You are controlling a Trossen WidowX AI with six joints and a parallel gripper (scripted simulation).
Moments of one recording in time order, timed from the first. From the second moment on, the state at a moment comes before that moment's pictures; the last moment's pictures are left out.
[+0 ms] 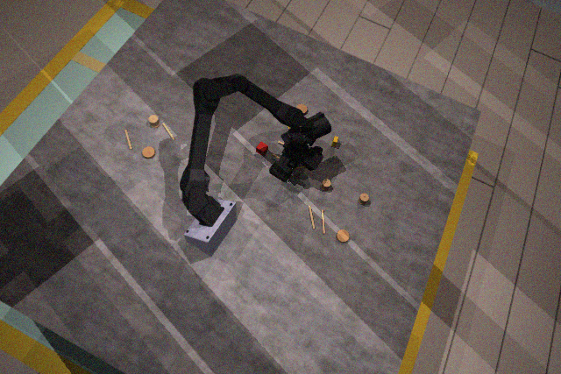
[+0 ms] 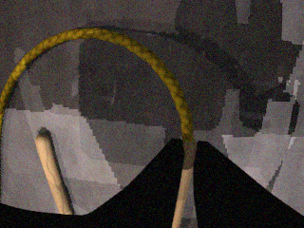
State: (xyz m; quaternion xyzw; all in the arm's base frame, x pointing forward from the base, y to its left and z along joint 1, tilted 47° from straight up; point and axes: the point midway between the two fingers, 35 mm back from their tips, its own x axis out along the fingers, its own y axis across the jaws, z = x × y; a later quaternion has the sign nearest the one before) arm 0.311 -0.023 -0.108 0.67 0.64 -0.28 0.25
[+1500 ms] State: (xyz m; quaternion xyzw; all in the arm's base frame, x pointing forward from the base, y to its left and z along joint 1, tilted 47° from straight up) arm 0.311 0.015 -0.071 0.68 0.64 -0.28 0.25
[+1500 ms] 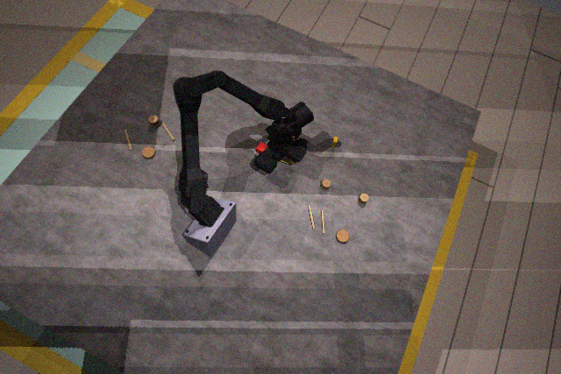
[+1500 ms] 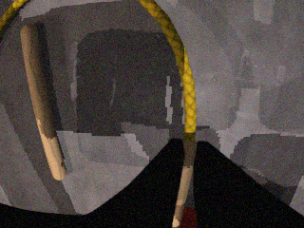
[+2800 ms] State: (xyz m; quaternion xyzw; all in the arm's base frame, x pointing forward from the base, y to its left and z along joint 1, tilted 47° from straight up) arm 0.311 -0.012 -0.012 0.68 0.63 -0.28 0.25
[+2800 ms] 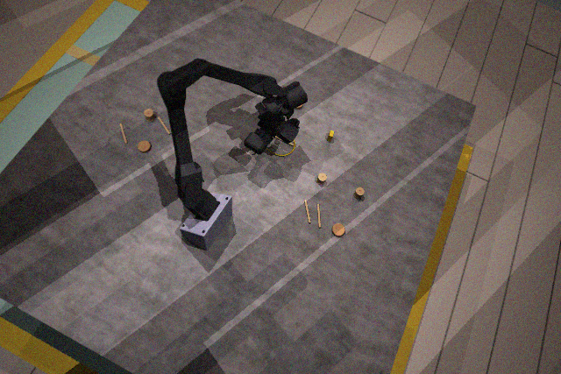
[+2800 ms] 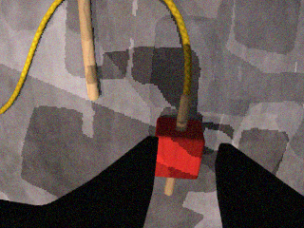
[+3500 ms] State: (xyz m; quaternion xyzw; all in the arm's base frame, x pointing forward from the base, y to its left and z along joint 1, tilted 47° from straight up) arm 0.315 0.017 0.040 0.68 0.63 -0.29 0.24
